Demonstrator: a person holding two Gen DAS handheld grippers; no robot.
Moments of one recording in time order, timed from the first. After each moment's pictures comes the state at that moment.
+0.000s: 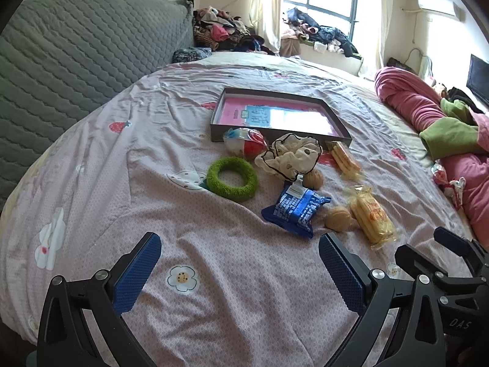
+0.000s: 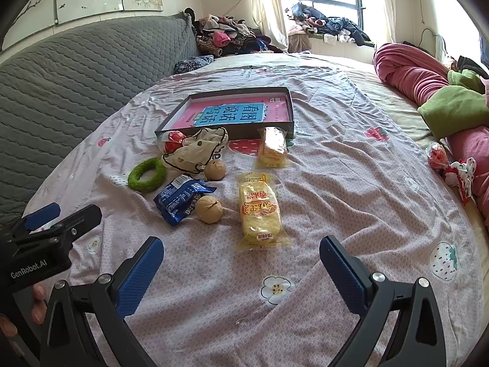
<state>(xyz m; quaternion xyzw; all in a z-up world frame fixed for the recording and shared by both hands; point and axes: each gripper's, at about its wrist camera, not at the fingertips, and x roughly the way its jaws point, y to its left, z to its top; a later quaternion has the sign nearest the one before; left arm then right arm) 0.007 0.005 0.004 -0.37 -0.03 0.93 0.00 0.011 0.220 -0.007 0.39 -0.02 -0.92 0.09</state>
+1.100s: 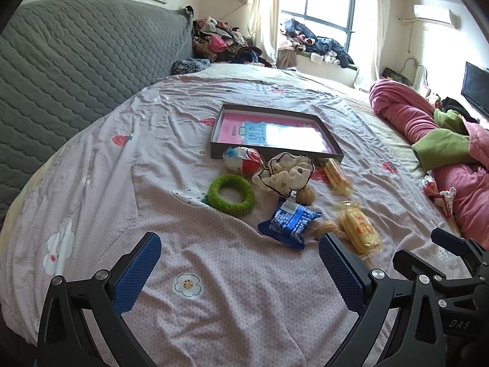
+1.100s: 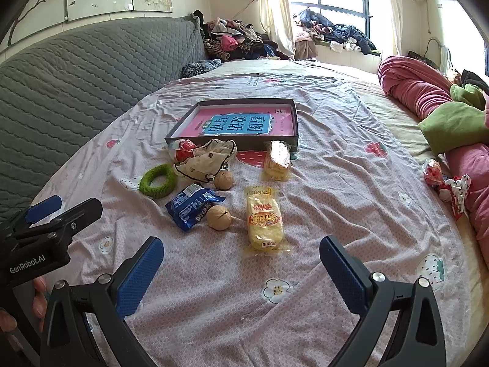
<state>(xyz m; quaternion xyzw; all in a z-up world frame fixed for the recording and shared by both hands) 0.017 -0.003 0.029 -0.35 -0.04 0.94 0.01 0.018 0.216 0.019 0.38 0.00 -0.92 0.10</state>
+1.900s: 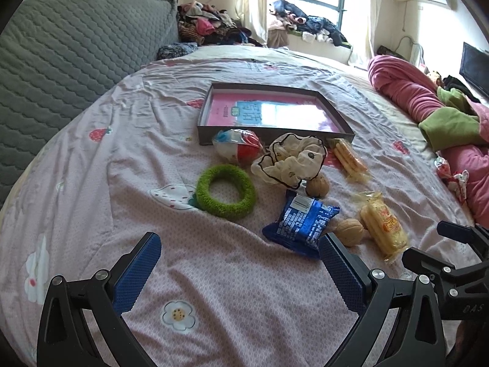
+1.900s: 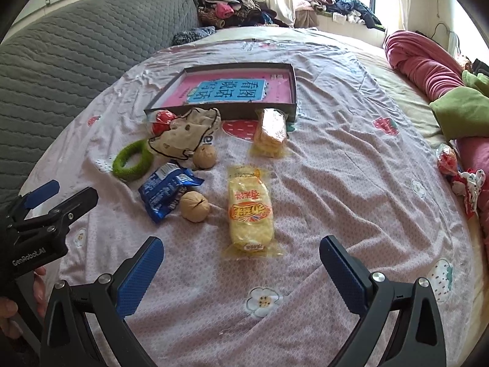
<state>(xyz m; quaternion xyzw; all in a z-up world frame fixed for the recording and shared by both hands) -0.042 0.006 -0.009 -0.39 -0.01 0.92 0.03 -0.035 0.225 -0.016 0.46 0.01 -0.88 0.09</state>
